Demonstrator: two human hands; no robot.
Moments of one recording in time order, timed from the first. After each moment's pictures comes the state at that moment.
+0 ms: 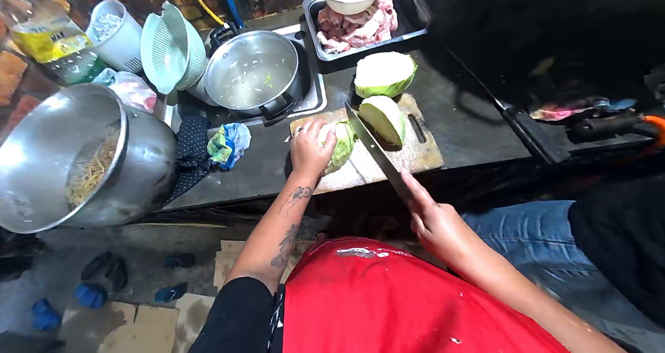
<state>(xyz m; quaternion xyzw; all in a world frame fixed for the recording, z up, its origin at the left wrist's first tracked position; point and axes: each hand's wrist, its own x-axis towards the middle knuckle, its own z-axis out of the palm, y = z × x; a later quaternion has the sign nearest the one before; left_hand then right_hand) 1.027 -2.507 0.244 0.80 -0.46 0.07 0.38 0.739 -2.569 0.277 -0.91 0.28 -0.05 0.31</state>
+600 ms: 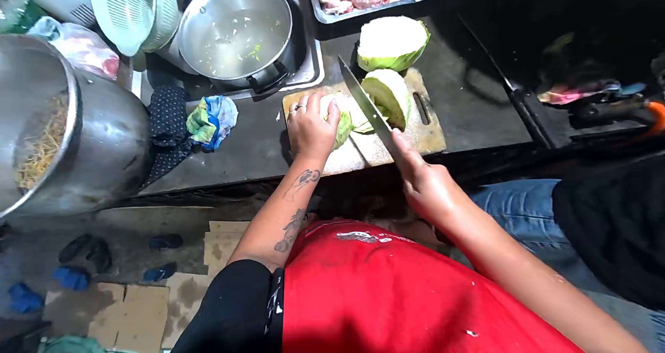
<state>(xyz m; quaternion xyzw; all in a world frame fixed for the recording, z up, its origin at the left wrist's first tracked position) 1.013 -2.523 0.237 0.85 -0.36 0.12 0.36 0.781 -2.584 0.288 -0.92 0.30 -0.03 0.26</state>
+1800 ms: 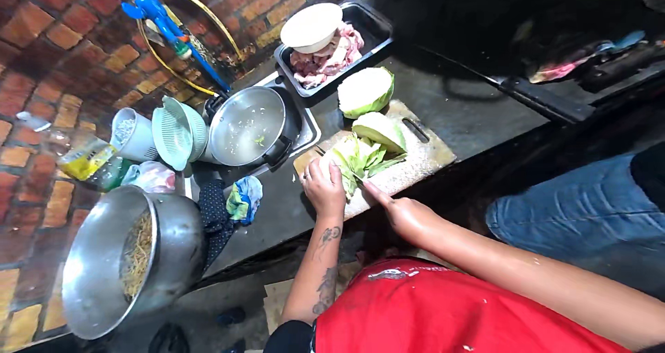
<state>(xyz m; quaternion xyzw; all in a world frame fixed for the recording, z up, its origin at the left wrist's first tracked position) 1.003 -2.511 0.239 0.85 -0.36 0.06 0.38 0.831 -2.564 0.271 -0.87 0.32 0.15 0.33</state>
